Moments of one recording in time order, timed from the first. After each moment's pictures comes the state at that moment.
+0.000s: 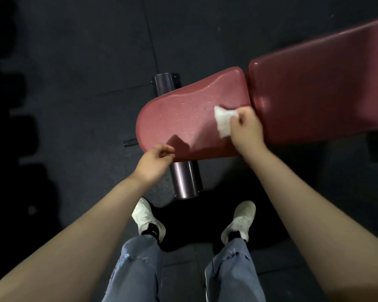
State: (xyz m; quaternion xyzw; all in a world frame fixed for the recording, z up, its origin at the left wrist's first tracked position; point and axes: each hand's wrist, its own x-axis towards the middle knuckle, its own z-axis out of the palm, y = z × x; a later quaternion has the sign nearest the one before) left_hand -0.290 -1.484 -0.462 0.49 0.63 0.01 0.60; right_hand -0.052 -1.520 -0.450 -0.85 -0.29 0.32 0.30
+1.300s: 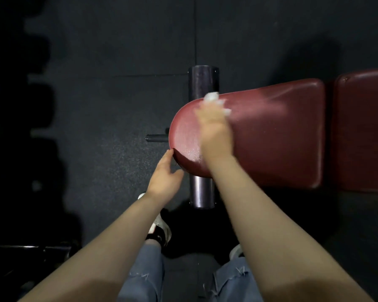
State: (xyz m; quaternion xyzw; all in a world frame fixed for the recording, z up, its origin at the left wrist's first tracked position) left_hand -0.354 -1.475 -0.534 0.41 0.70 0.02 0.58; right_hand -0.204 -1.417 -0.548 -0.73 -0.65 0.19 -0.01
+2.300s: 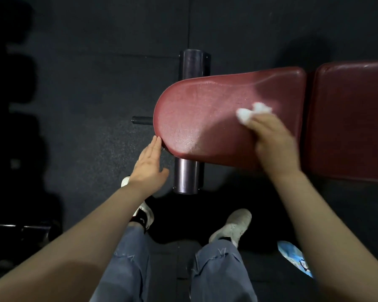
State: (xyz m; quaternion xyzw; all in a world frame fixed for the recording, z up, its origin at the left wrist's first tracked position) left_hand -0.361 -1.509 -0.537 0.60 0.62 -0.08 0.49; right_hand -0.047 -1.507 -0.498 -0.72 -0.66 0.18 0.11
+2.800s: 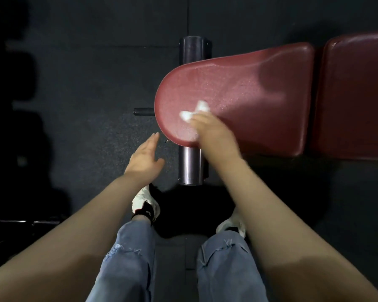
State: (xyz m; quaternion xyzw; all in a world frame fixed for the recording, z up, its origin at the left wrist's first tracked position) left_hand -0.380 -1.511 -0.545 0.58 0.64 -0.10 0.49; right_hand -0.164 -1.504 -0.526 -0.65 -0.68 0.33 0.09
